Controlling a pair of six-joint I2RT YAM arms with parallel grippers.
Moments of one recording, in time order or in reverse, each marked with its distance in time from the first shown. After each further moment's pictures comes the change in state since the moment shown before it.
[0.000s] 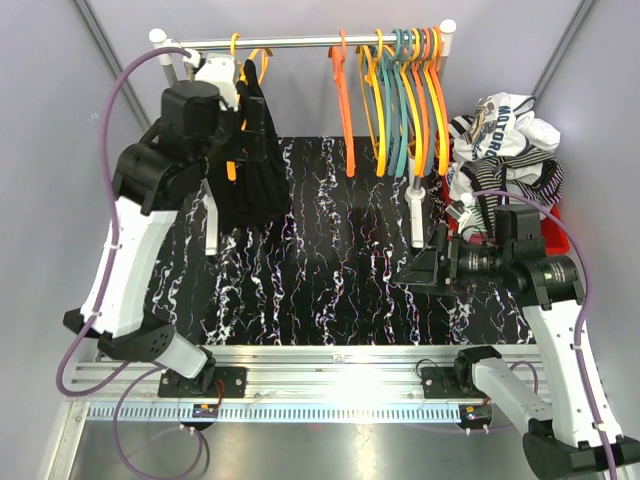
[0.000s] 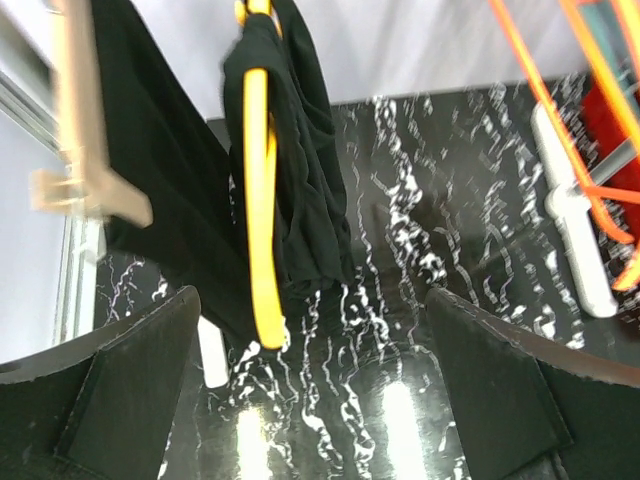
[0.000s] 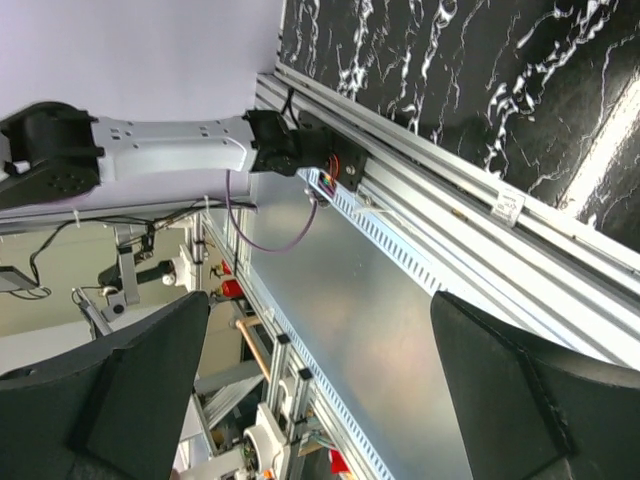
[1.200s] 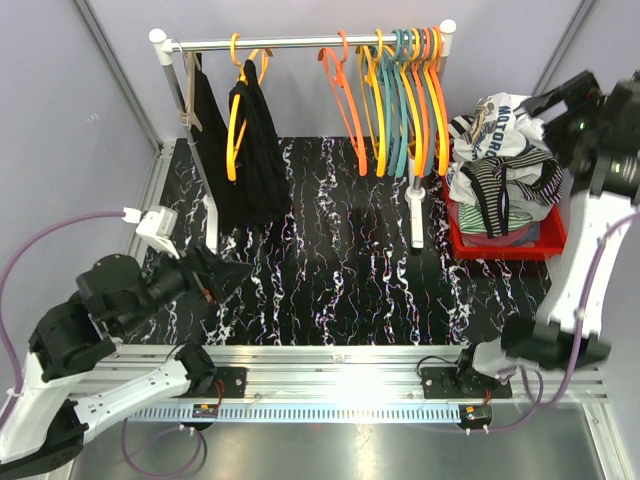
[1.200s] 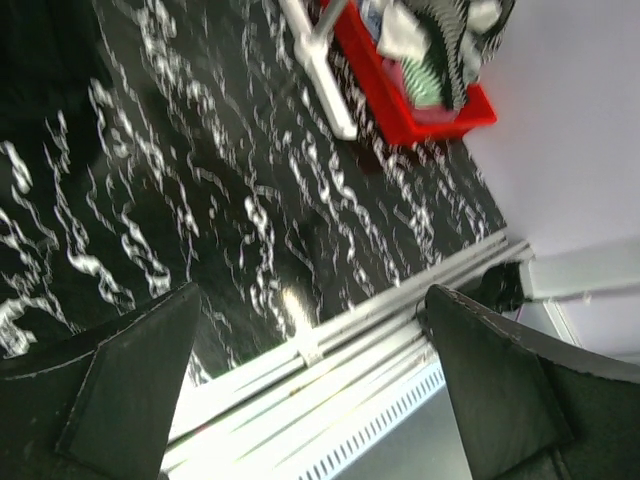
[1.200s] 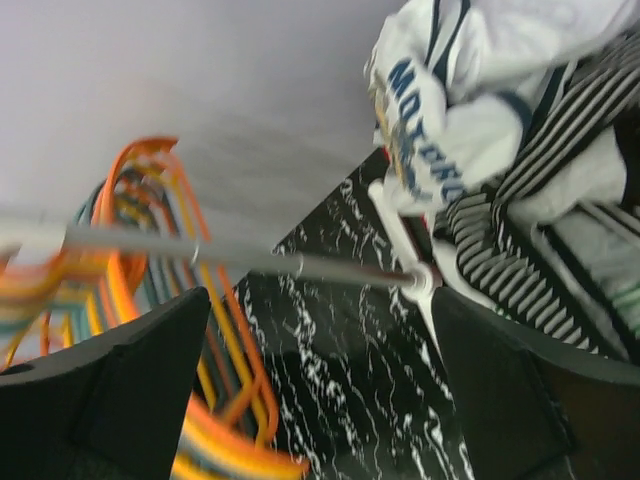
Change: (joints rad) left arm -0.354 -0.939 -1.002 0.150 0.172 -0.471; right arm -0.520 0.691 0.863 0.283 0.737 0.193
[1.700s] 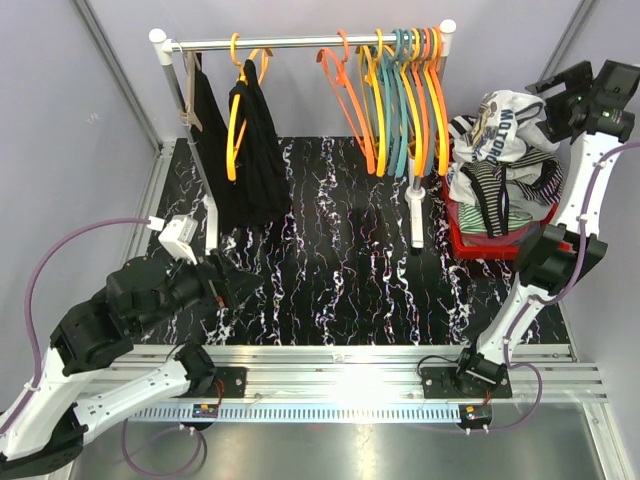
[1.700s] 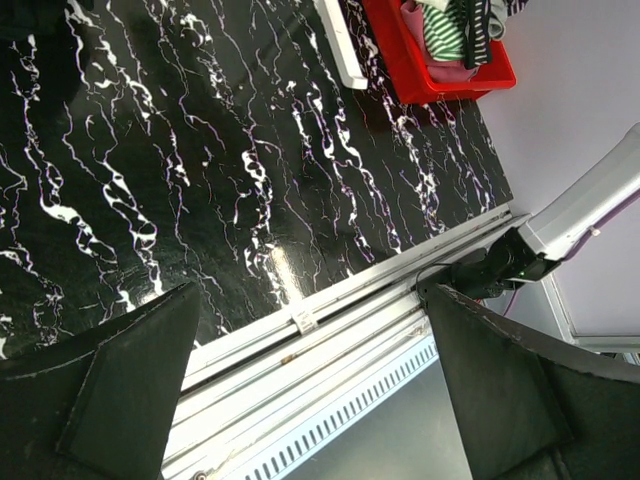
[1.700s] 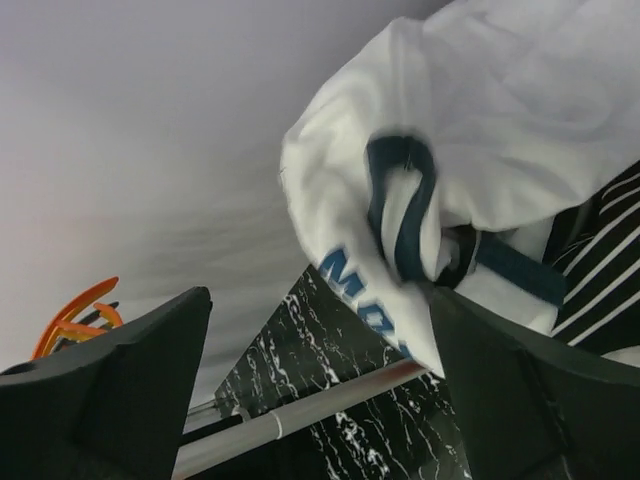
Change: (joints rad) left arm 0.000 -0.005 -0.085 -0.009 0.035 -0.074; right arm -0.071 0.526 0.311 0.069 -0.123 0.179
